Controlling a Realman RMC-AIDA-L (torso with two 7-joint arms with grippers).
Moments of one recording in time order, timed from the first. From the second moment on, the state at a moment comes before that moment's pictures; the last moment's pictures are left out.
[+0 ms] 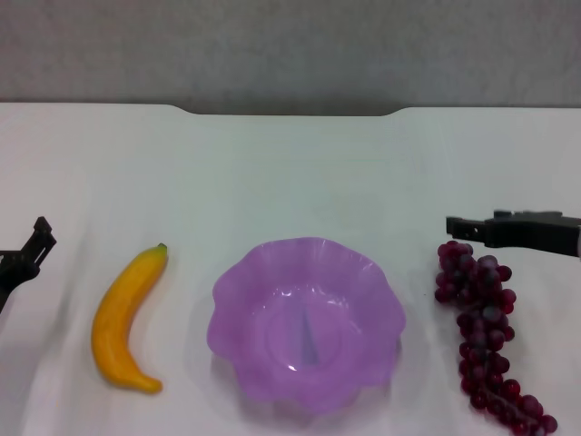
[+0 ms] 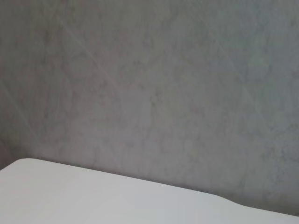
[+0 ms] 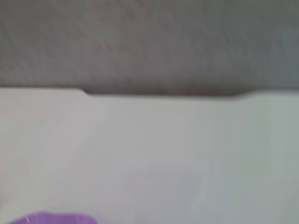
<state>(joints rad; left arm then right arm) -0.37 -2.04 -1.03 -0.20 2.36 0.94 -0.35 0.27 1.99 1.62 1.32 -2.22 0.77 -0.46</state>
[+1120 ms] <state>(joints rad) -0.38 -2.05 -1.02 -0.21 2.36 0.94 -0.35 0.54 2.00 1.59 0.90 -2.47 0.81 -0.27</state>
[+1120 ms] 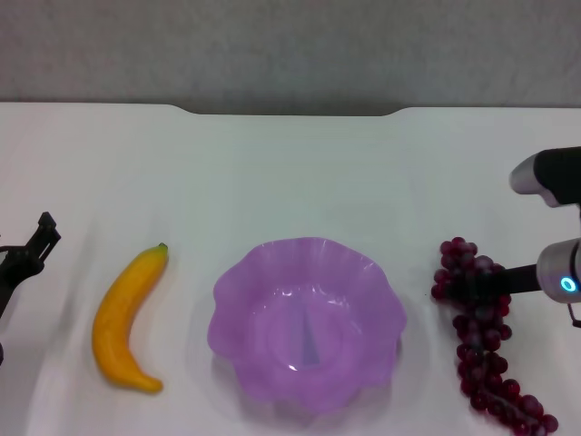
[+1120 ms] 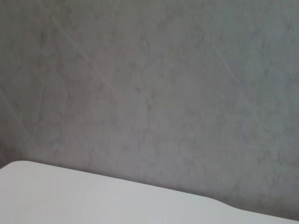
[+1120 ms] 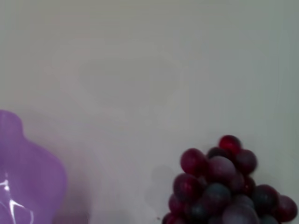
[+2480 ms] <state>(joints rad) -0.38 -2.04 -1.05 -0.20 2.34 0.94 -0.35 0.59 2.00 1.43 0.74 -2.38 0.60 -0.32</state>
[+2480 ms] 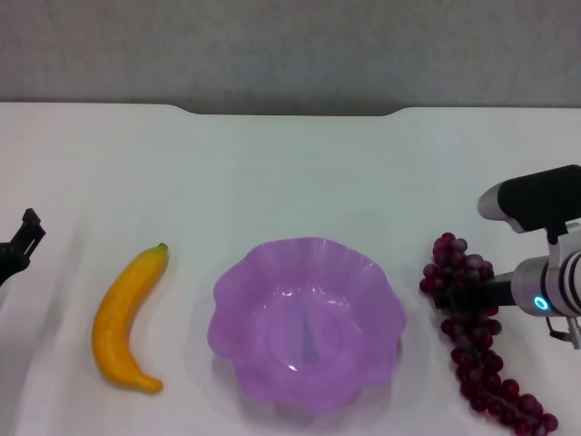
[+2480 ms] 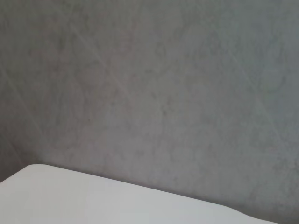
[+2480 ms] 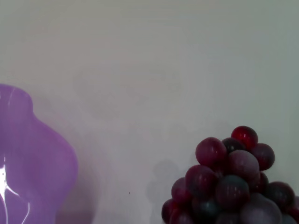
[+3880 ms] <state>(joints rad) -0.38 -2.04 -1.05 -0.20 2.35 0.94 -0.33 0.52 2.00 1.24 0.74 -2.31 0.31 -0.32</state>
